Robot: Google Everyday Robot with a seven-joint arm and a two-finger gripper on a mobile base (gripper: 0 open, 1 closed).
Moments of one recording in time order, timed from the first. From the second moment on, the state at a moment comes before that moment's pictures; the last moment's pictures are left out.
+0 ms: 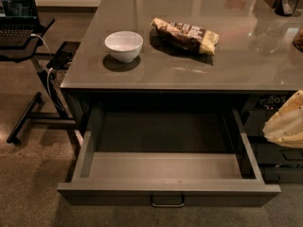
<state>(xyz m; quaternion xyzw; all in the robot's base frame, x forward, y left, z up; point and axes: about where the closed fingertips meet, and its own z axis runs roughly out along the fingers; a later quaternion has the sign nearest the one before) 0.335 -0.213 0.949 -0.62 0.76 0.01 0.20</state>
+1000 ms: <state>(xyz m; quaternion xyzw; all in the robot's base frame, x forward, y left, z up) 0.288 -0.172 0.787 -0.60 0.78 0.08 0.17</state>
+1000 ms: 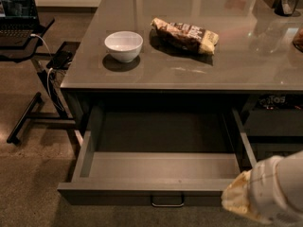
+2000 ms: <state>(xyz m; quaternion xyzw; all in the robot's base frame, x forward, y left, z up) 0.299 -0.171 0.737 -0.58 0.79 0.06 0.20</state>
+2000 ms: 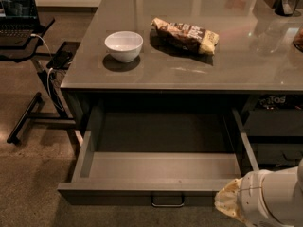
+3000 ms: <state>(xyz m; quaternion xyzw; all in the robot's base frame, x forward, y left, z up) 0.308 -0.181 0.678 -0.54 0.82 0.07 0.20</state>
